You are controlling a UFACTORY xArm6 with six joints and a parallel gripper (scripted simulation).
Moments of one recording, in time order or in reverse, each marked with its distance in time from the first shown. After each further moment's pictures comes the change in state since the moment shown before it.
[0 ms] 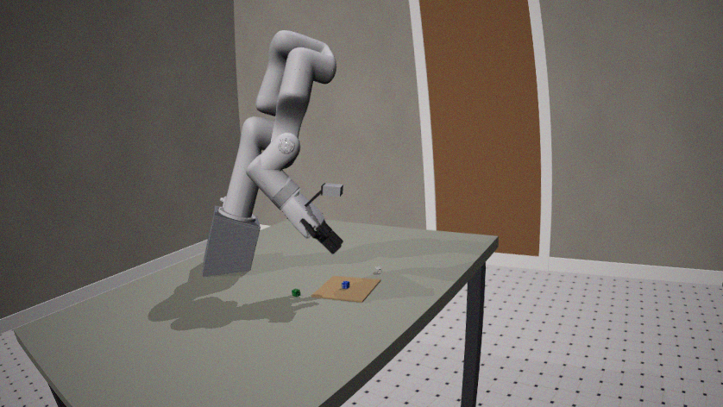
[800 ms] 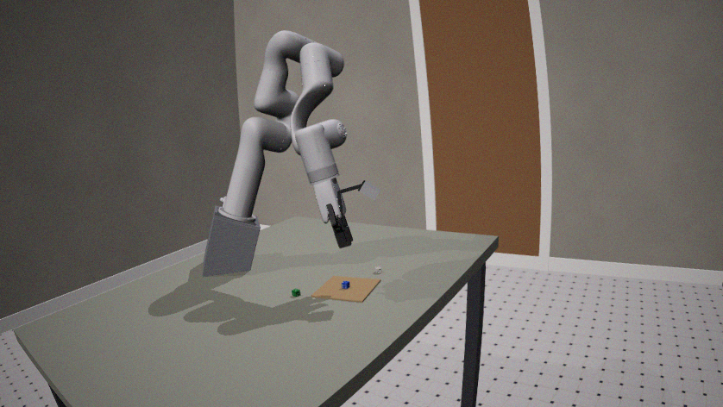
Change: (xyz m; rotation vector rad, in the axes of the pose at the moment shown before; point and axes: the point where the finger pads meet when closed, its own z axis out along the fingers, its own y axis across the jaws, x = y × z) arm 0.031 0.001 0.009 -0.025 -0.460 -0.018
